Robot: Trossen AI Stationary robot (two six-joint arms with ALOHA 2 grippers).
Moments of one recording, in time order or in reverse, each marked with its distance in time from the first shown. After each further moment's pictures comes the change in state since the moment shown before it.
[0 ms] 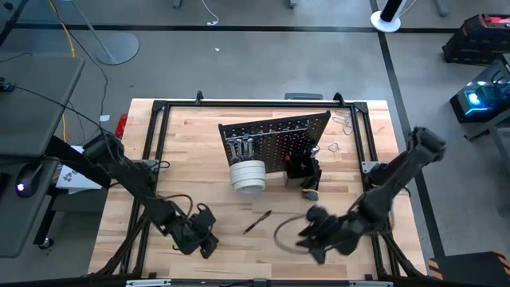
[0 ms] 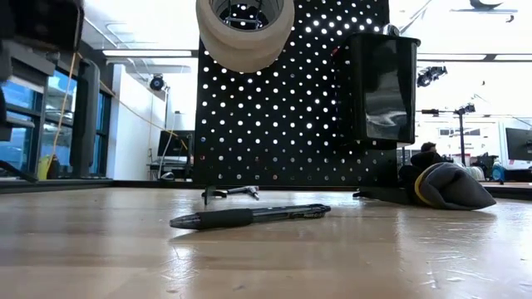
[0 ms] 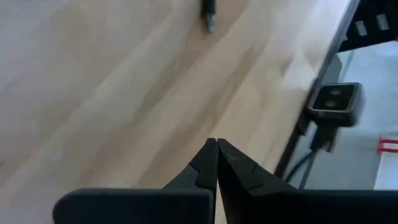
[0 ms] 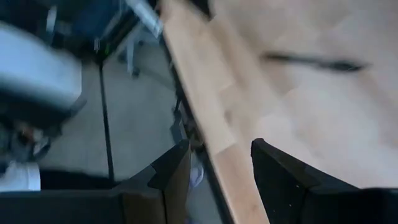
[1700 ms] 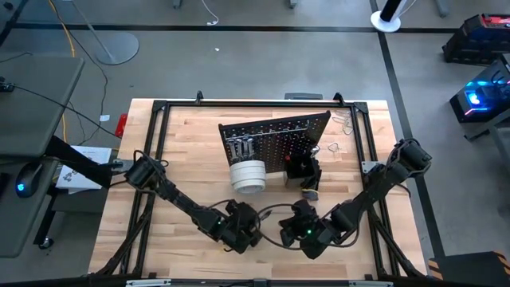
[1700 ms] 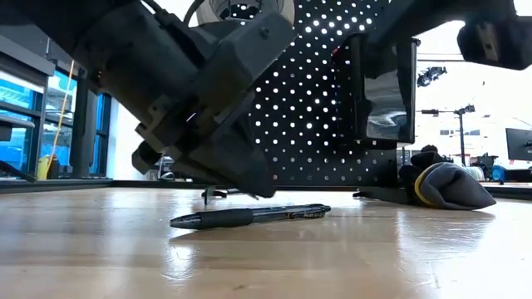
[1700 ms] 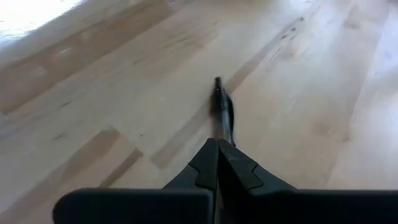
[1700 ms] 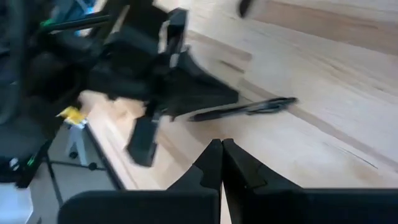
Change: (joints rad) left arm 0.221 0.483 0.397 0.013 -0.404 0.377; right arm -0.089 0.237 0.000 0.036 0.253 0.334
